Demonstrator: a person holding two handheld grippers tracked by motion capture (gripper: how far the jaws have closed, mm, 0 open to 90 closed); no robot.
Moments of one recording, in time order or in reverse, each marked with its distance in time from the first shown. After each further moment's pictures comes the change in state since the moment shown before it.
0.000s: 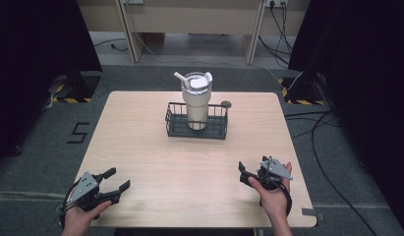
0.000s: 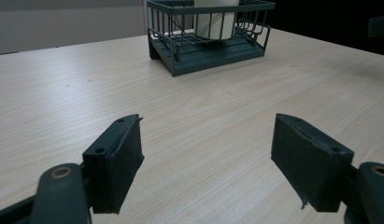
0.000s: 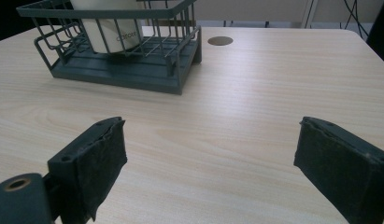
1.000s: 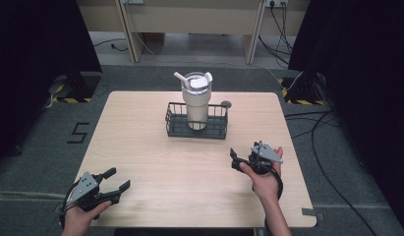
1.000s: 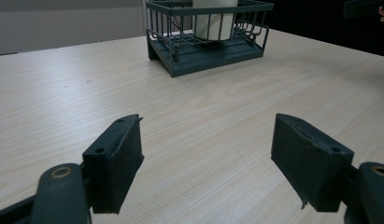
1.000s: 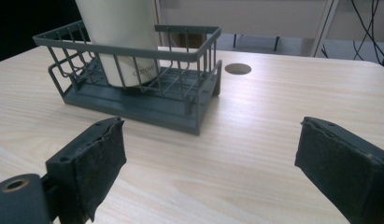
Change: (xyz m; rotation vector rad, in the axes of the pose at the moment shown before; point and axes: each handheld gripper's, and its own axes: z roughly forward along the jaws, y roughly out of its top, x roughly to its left) left arm 0.000 0.000 0.000 -0.002 -0.005 0.001; right arm 0.014 0.035 0.029 -0.028 0.035 -0.037
